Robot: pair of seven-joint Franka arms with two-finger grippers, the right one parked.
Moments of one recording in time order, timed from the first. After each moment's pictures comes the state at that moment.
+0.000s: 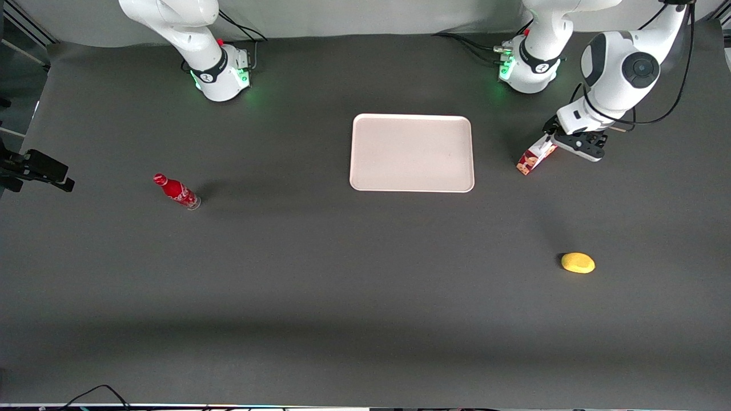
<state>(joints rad) 0.01 -0.31 0.02 -2.88 0.07 2.51 0.51</state>
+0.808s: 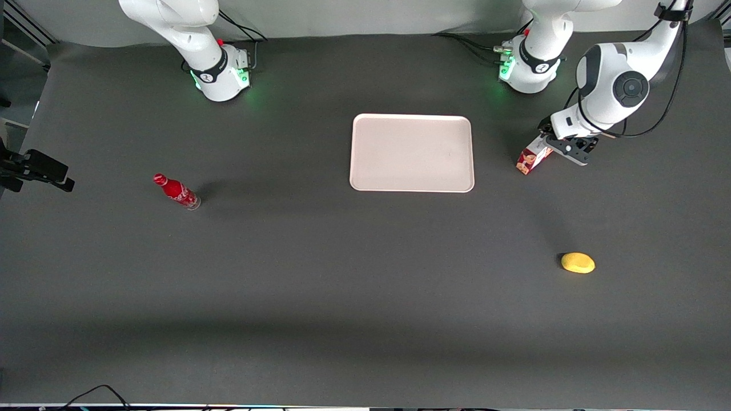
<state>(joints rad) 0.01 -0.21 0.02 -2.85 0.07 2.44 0.54</state>
